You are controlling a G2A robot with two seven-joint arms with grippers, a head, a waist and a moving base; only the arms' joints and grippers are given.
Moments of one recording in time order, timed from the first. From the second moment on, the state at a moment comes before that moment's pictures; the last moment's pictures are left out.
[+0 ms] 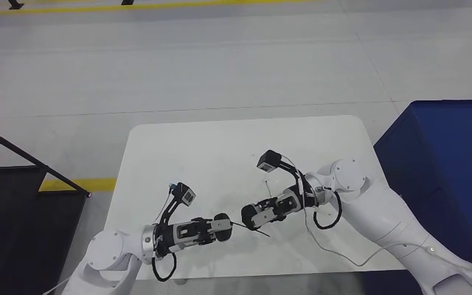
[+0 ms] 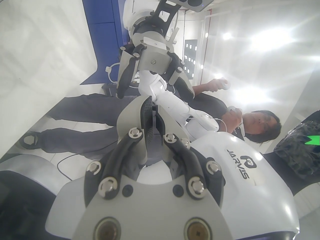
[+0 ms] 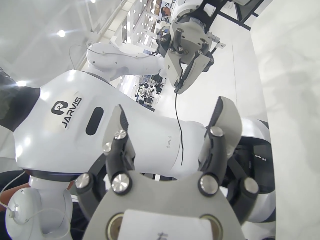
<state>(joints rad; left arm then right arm) 1.51 -1.11 -1.38 -1.95 -0.50 0.02 -1.08 -0.78 -0.95 0.76 -1.52 0.79 -0.34 1.38</state>
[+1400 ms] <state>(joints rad) 1.51 -1.09 -1.37 -1.95 -0.51 0.00 -1.07 -0.79 -1.01 0.78 -1.50 0.71 -0.31 1.40</state>
